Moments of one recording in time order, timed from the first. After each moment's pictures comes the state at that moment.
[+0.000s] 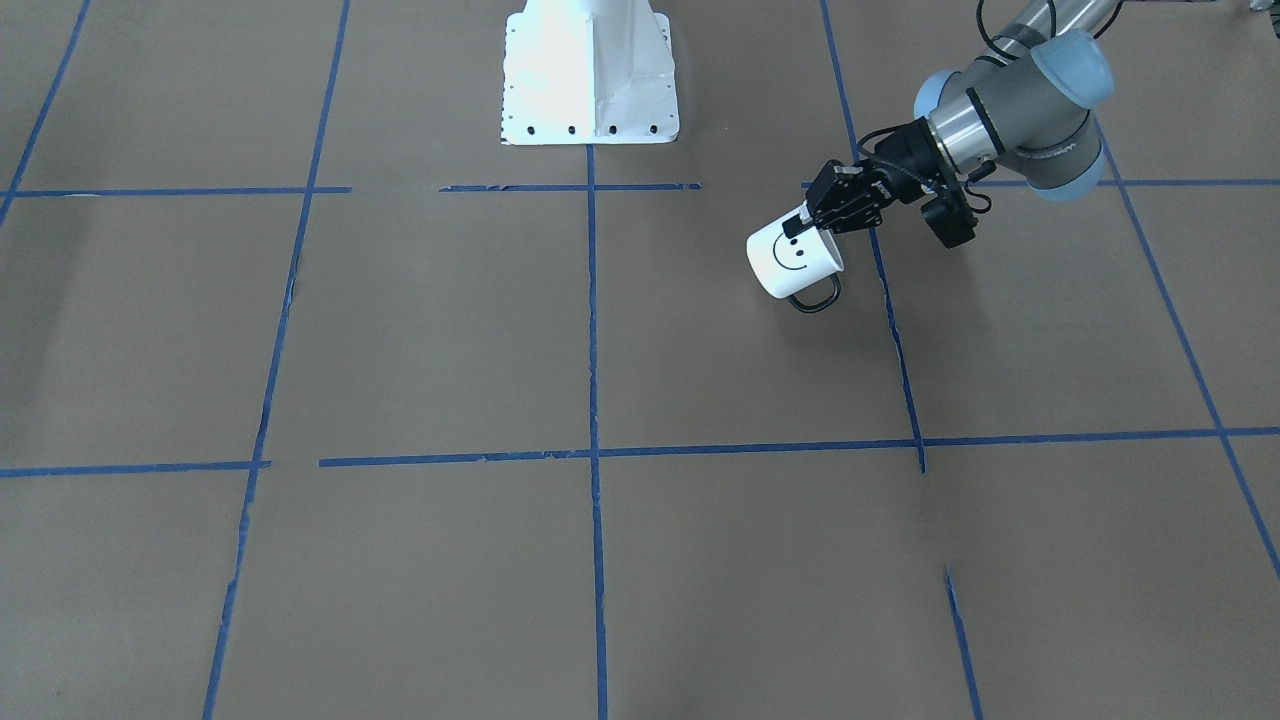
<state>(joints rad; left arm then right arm) -0.65 -1.73 -1.67 -2.91 -2.08 -1.69 1.57 -1.63 1.65 -1.72 2.28 -0.15</state>
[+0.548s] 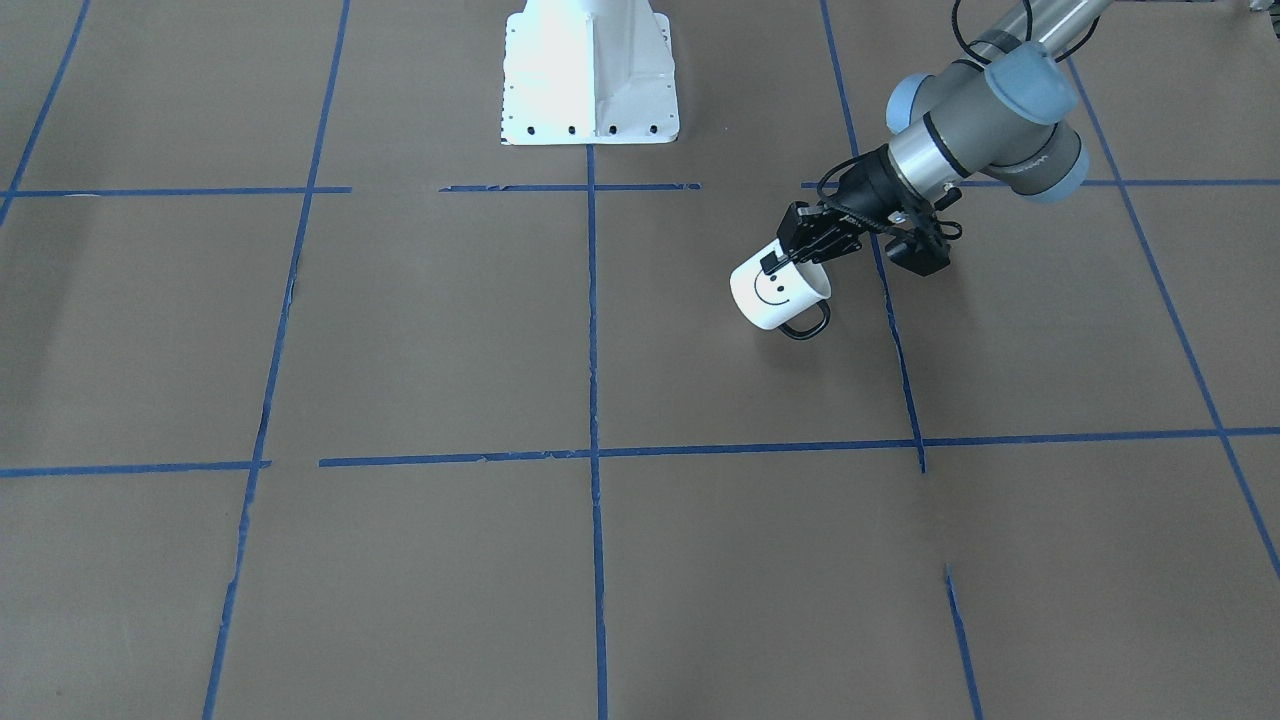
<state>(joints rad) -0.68 -2.02 -1.69 -2.22 -2.09 -1.61 1.57 -1.63 1.65 -1.72 2.28 -0.15</state>
